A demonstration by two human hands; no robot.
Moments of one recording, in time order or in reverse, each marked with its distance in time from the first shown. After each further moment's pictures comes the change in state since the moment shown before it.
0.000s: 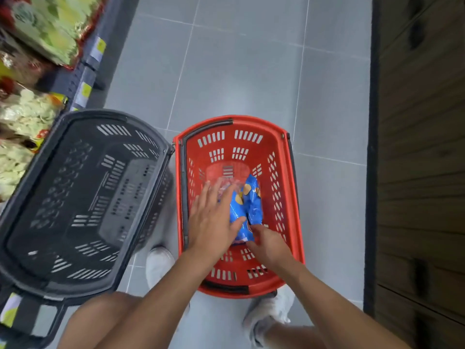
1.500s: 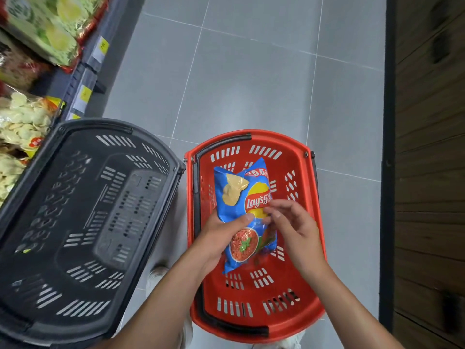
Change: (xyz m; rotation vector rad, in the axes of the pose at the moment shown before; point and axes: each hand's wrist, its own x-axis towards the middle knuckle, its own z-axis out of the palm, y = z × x) left_hand 0.056 -0.041 0.006 -1.447 -0.334 -0.570; right_hand 0.026 -0.076 -0.057 0.830 0.347 -0.299
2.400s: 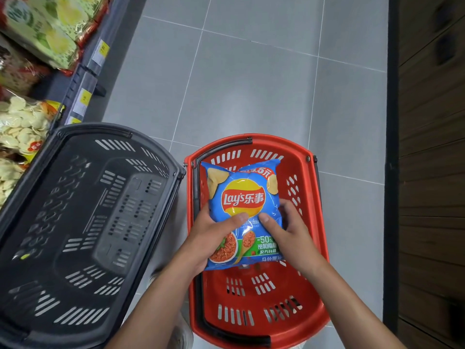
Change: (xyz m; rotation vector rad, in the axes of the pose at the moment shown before) left_hand -0.005 0.024 -0.014 0.049 0.039 0.059; right_hand 0.017 -0.011 0.008 0.139 -0.136 0.229
